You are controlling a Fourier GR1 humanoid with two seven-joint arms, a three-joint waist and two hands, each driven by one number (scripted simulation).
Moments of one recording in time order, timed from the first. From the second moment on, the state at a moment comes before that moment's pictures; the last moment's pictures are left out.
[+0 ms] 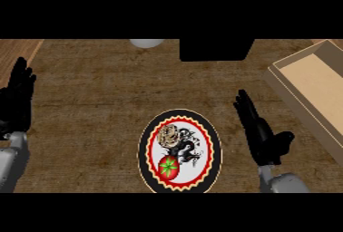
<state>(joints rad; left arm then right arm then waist) -0.26 0.46 0.03 -1.42 0.12 0.36 0.19 -0.12 -0.21 0.32 -1.49 -0.25 -0.27 -0.03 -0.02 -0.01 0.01</state>
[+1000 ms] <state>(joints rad) -0.13 0.29 -0.05 -1.60 0.27 0.25 0.16 0.58 -0.23 0.44 -1.79 0.39 -0.93 0.01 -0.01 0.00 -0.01</state>
